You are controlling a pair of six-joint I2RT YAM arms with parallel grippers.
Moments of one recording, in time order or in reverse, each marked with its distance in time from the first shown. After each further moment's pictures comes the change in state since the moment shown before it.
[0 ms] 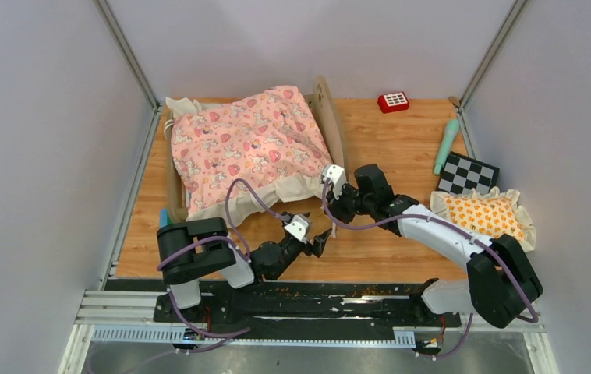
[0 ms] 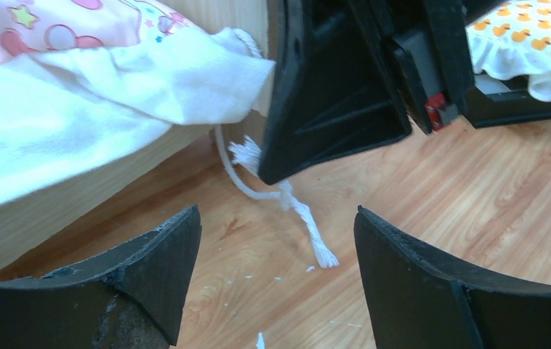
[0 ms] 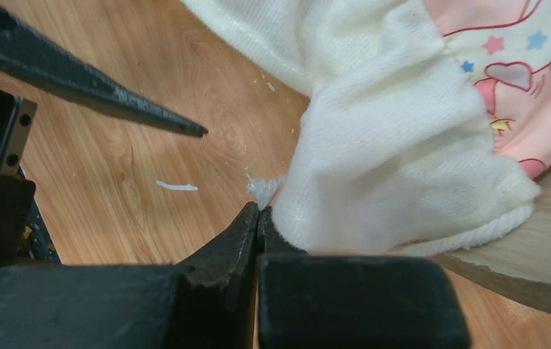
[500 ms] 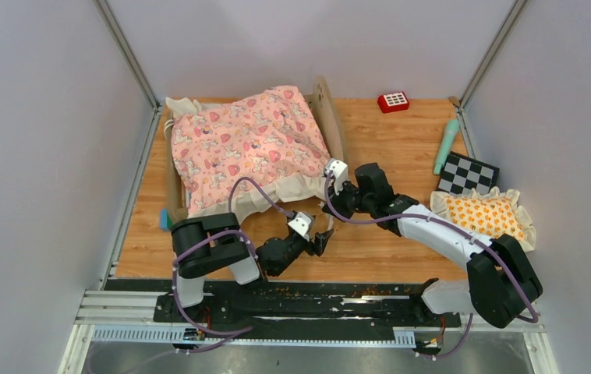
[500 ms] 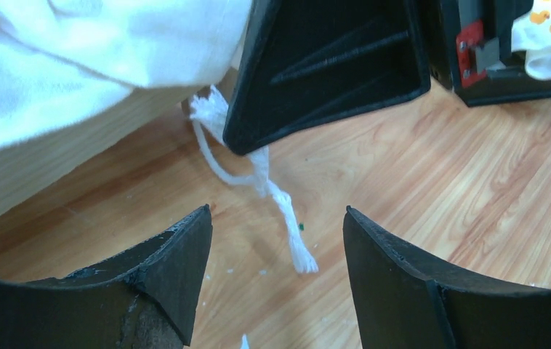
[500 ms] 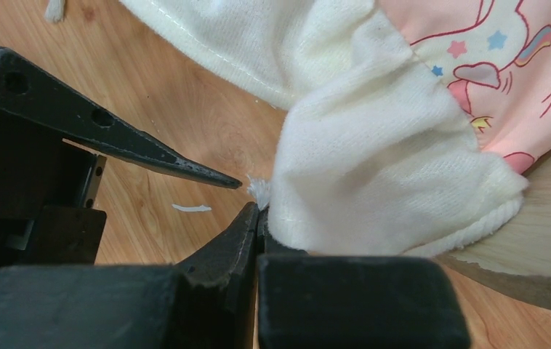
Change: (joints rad) left arm 0.056 0.101 0.018 0.002 0.114 -0.096; right arm 0.000 0.000 0.000 0.057 0.021 0.156
